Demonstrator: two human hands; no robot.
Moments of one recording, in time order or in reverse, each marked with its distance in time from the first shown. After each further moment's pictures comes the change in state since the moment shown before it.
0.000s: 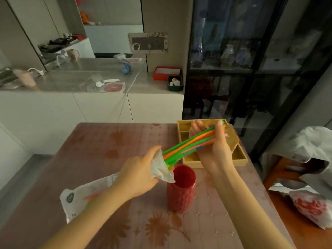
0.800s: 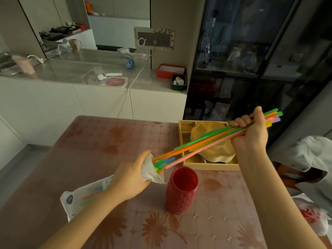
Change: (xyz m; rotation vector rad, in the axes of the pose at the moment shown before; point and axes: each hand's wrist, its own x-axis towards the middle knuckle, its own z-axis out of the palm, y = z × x) left_hand -0.009 -0.043 0.030 -0.133 0.079 -0.045; right_hand 0.035 -0.057 0.007 0.072 0.159 -0.320
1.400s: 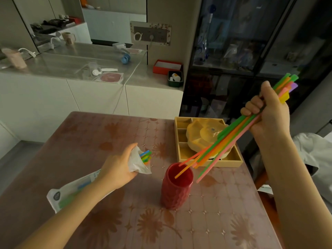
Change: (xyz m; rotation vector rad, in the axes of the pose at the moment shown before) left_hand 0.007 -0.028 0.002 0.028 -0.046 -0.105; right_hand 0.002 -0.048 0.016 -0.381 -0.265 -0.123
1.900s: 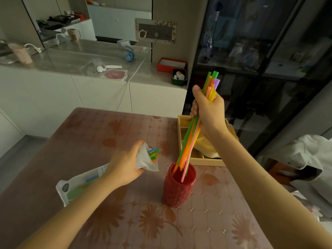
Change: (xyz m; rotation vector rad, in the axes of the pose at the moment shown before) left_hand 0.001 0.006 0.003 -0.011 0.029 0.073; right_hand -0.025 0.071 0.075 -0.405 -0.279 -0.014
